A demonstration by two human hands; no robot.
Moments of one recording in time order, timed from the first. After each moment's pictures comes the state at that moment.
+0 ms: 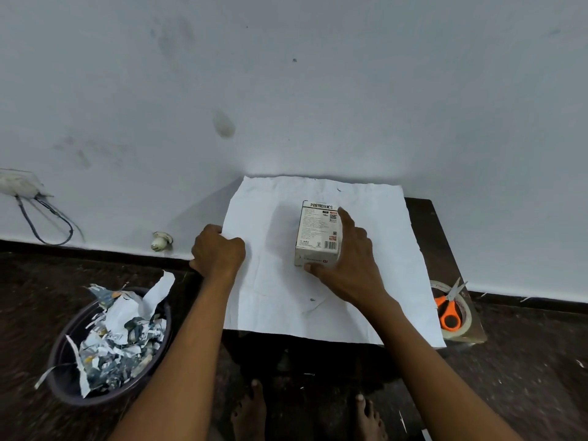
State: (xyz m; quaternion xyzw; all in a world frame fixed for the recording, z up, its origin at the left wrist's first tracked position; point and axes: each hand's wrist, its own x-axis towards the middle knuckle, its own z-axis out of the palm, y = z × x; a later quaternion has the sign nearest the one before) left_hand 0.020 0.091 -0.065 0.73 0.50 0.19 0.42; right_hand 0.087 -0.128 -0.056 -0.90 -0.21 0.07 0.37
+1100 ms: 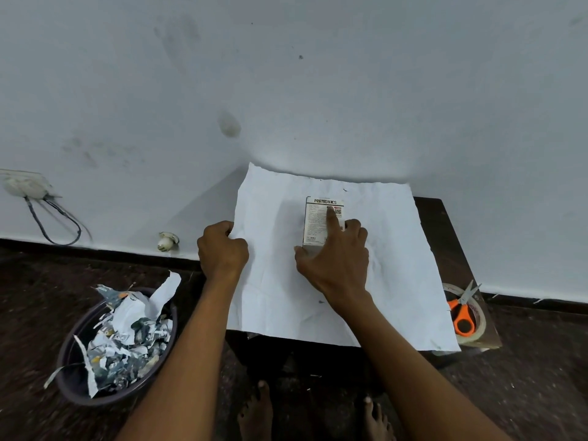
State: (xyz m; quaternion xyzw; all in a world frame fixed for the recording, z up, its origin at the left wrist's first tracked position) left_hand 0.025 0.110 -0.087 0.78 0.41 0.25 0.41; right_hand 0.077 -0.077 -0.055 -0.95 -0.15 -0.04 0.27
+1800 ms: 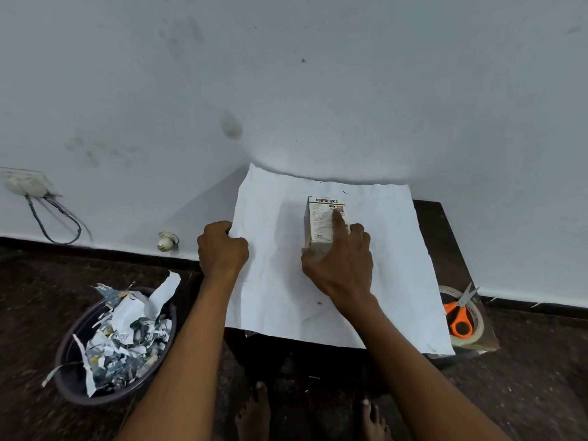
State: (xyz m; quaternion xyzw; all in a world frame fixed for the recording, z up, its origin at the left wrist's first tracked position) left_hand 0.025 0.113 -0.078 0.77 0.43 0.23 0.41; right_hand 0.077 -0.087 -0.052 -0.94 -0.15 -0.03 0.30
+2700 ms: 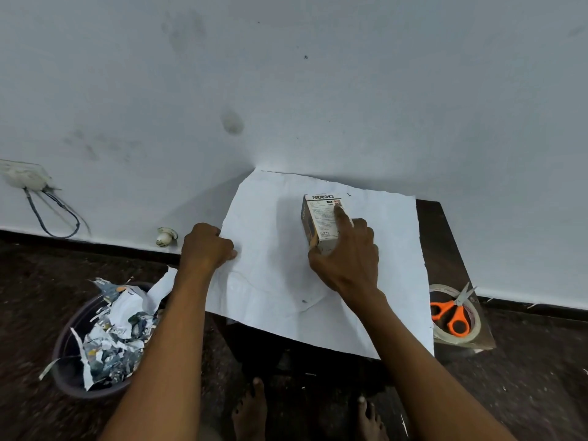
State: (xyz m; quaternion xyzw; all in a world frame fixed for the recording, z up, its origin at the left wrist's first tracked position) left_hand 0.002 0.131 -0.051 0.80 0.44 0.06 0.40; right_hand 0.086 -0.098 -0.049 -0.94 -0.17 -0.02 0.31
